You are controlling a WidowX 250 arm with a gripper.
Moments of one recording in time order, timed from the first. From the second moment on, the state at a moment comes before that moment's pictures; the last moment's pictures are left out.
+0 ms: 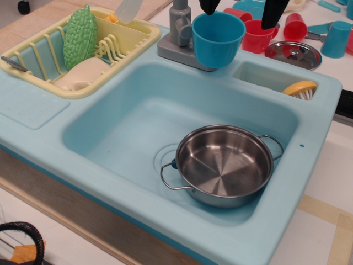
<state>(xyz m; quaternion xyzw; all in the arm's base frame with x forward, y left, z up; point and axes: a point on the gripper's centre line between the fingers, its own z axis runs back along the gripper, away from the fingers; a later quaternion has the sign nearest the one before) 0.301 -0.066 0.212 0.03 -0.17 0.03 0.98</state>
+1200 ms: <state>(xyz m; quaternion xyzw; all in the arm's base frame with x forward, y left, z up) 0.339 -0.058 0.173 0.02 -0.15 -0.09 0.98</state>
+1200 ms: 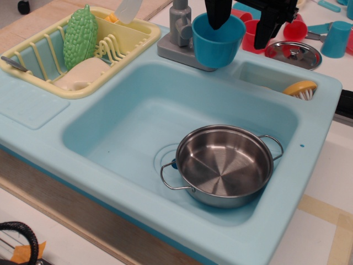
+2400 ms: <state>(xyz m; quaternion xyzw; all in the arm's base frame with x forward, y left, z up) 0.322 -0.083 0.158 0.00 -0.11 -0.04 0.99</state>
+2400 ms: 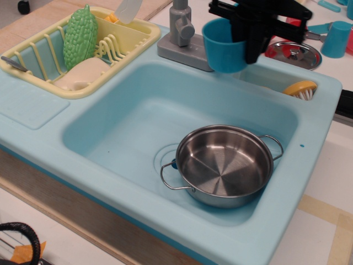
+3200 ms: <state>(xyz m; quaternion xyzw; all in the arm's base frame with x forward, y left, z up) 0.232 -0.116 0.132 -0.04 -0.11 0.08 0.99</state>
